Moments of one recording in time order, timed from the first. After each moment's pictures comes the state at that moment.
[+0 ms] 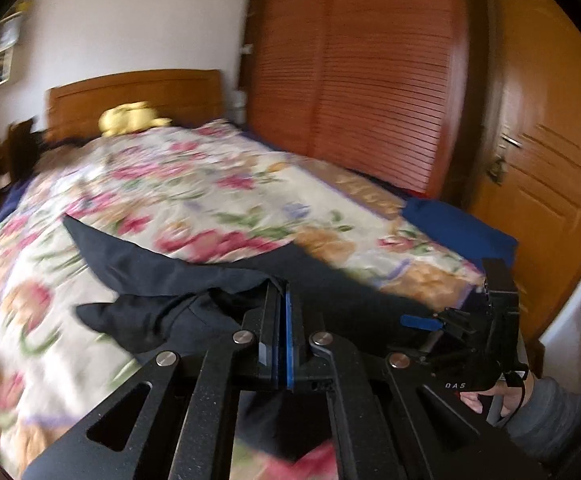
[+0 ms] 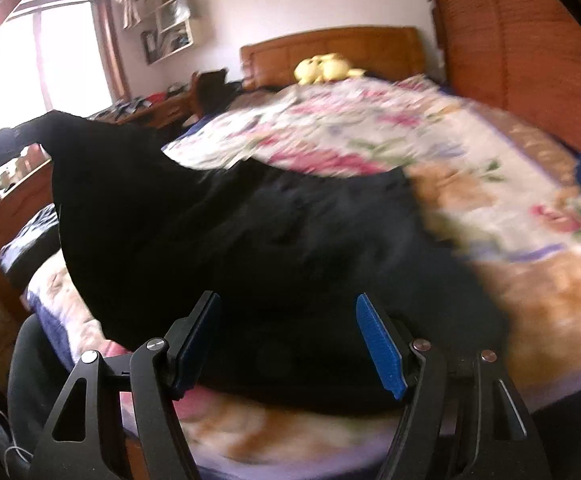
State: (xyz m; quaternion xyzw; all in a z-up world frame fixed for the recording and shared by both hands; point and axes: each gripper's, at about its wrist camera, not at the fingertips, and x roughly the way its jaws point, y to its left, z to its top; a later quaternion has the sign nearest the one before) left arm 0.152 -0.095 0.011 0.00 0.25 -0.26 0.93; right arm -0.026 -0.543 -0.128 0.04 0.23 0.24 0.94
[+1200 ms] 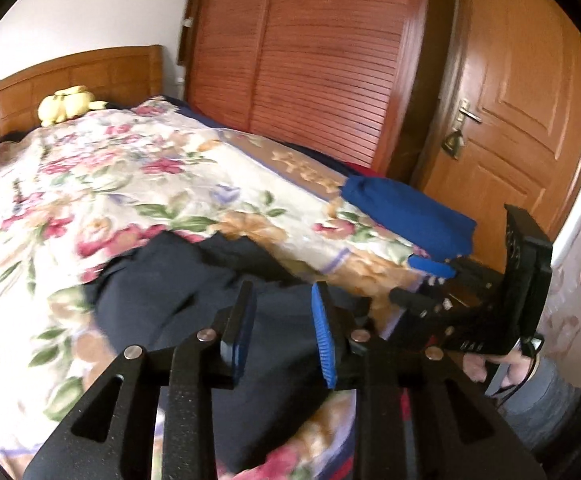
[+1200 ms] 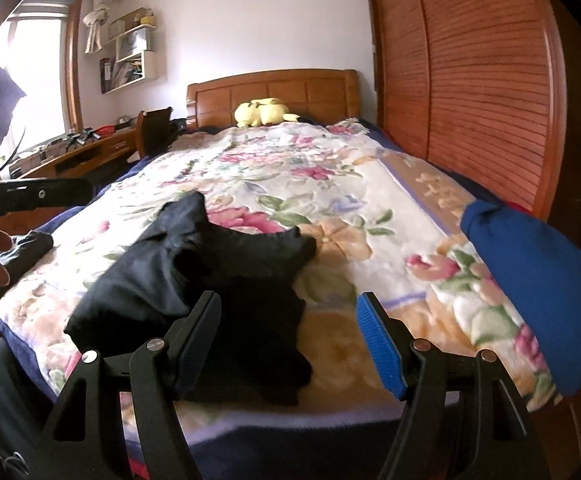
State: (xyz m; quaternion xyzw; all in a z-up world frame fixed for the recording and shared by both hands) left arm 0.178 -0.153 0.015 0.01 0.30 -0.33 0.90; right arm -0.055 -0.618 -0.079 0.02 0.18 0.16 0.97
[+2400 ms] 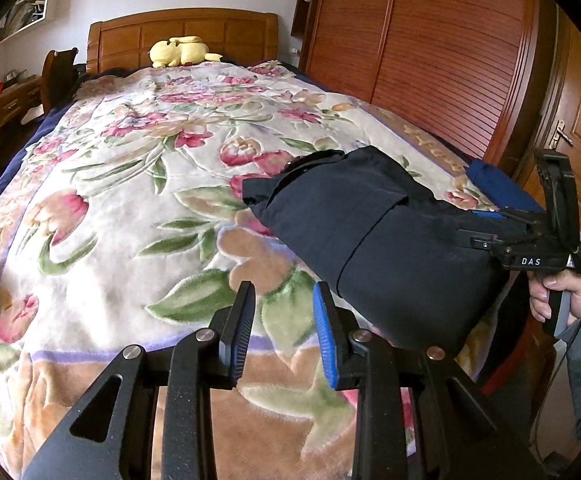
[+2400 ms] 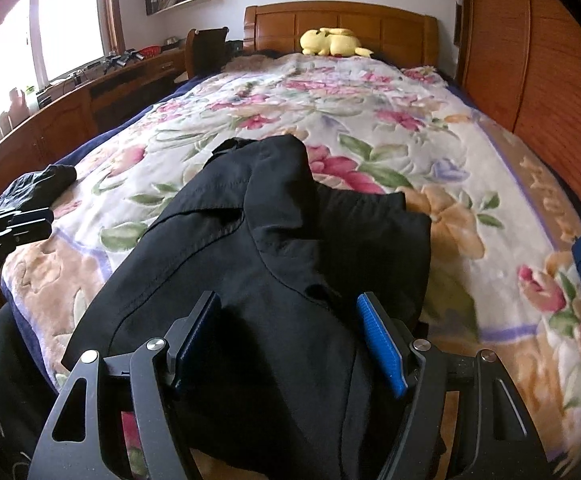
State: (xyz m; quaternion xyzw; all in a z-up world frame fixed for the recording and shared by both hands) left arm 0.177 -0.016 -0.074 -0.02 0.35 -0.17 0.92; right arm 0.067 -0.517 -0.074 -0.05 0.30 0.25 0.92
